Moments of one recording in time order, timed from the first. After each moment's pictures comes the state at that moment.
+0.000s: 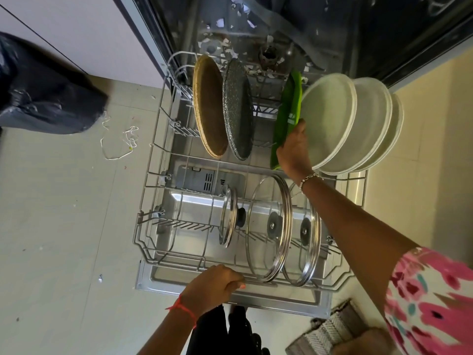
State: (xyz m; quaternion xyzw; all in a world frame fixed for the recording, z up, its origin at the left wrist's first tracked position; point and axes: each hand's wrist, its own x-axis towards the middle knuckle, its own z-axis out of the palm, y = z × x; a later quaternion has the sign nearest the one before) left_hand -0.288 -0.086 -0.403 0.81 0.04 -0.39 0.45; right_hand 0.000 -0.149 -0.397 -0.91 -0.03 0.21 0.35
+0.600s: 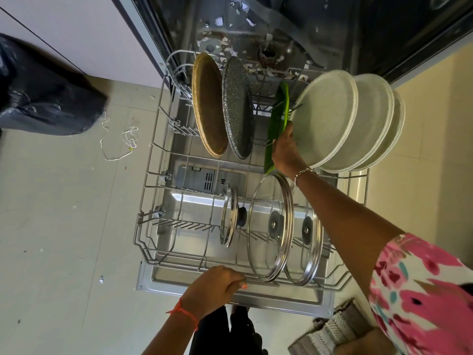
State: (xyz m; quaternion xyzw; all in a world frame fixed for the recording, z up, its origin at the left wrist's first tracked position) left_hand -0.289 -0.089 -0.402 0.81 0.05 -0.36 0.46; right_hand 0.003 -0.145 -0.424 -0.91 -0.06 0.30 0.28
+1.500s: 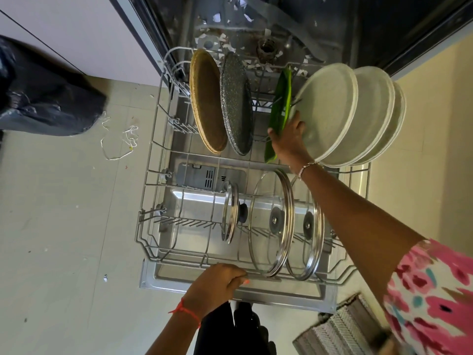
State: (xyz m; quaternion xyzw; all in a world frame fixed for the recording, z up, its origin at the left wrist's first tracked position) left_hand -0.295 -0.090 -0.404 0.81 0.08 -0.32 0.48; right_hand 0.009 -0.143 -0.412 -0.91 -0.01 0.27 0.30
